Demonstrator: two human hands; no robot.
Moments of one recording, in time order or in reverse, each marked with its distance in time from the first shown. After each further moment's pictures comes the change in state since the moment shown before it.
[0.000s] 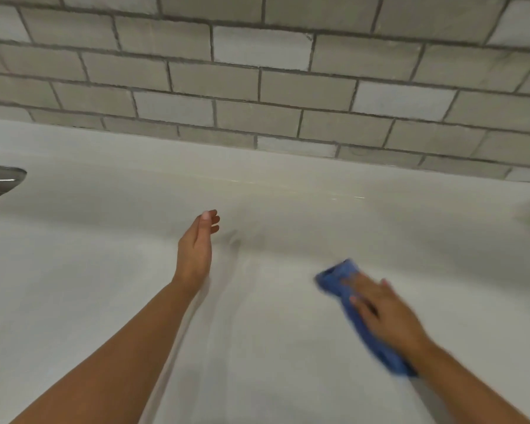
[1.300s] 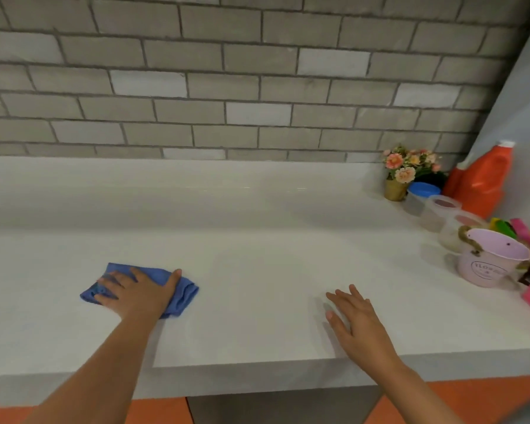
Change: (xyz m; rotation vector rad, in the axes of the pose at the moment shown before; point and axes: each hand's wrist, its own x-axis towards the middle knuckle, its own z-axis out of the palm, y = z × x) left_hand -0.192 0.007 0.069 1.282 -0.037 -0.326; right_hand -0.256 0.040 -0.090 -0.002 0.125 0.360
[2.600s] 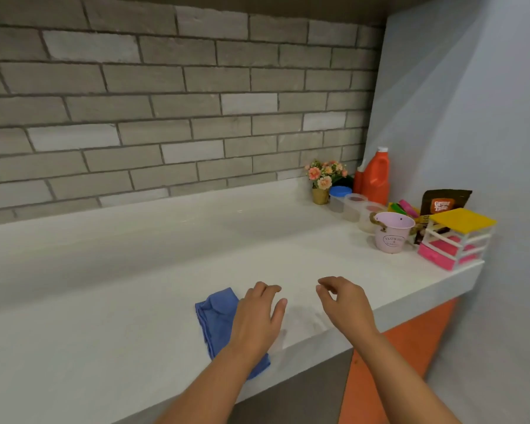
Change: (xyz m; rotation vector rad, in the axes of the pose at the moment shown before) left_hand -0.161 0.098 -0.003 -0.434 -0.060 1.215; right_hand -0.042 -0.051 -0.045 0.159 0.401 0.346
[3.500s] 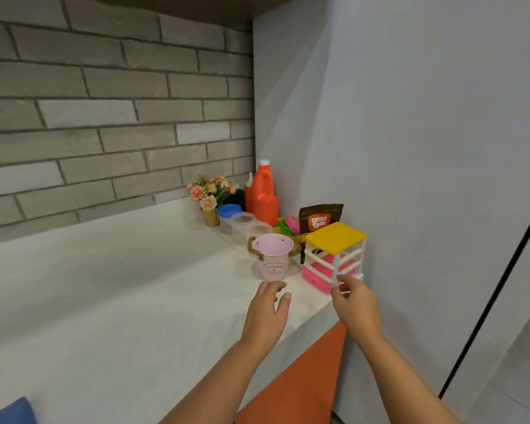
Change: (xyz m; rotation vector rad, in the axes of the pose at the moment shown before) left_hand 0.150 0.209 0.179 -0.488 -0.166 0.060; right_hand 0.103 0.209 -0.163 0.074 0.318 0.402
